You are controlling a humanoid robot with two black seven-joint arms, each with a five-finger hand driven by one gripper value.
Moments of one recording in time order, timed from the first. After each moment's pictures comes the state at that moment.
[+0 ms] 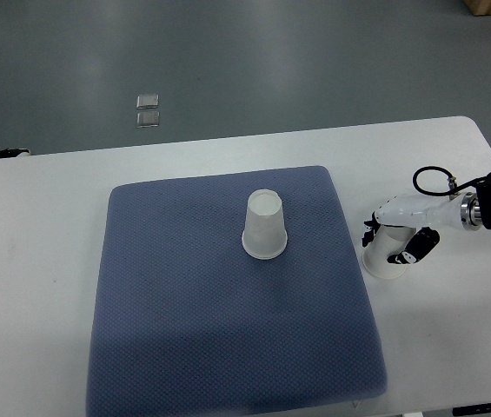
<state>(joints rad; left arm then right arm) -0.02 0.00 -0.07 -0.16 0.12 0.06 0.15 1.03 -0.72 -0.14 1.13 -1.52 0.03 0.40</state>
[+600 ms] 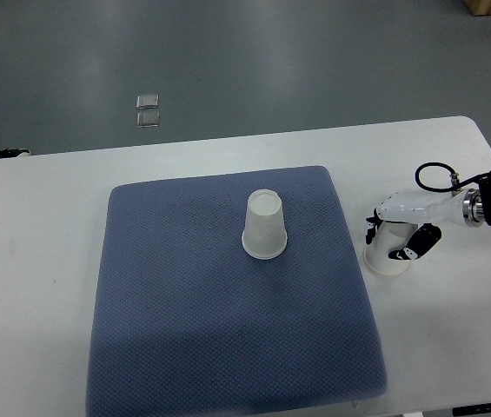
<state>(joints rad) -0.02 0.00 -0.07 -0.16 0.12 0.06 0.15 1.03 -0.73 -0.14 1.13 -1.52 0.03 0.40</state>
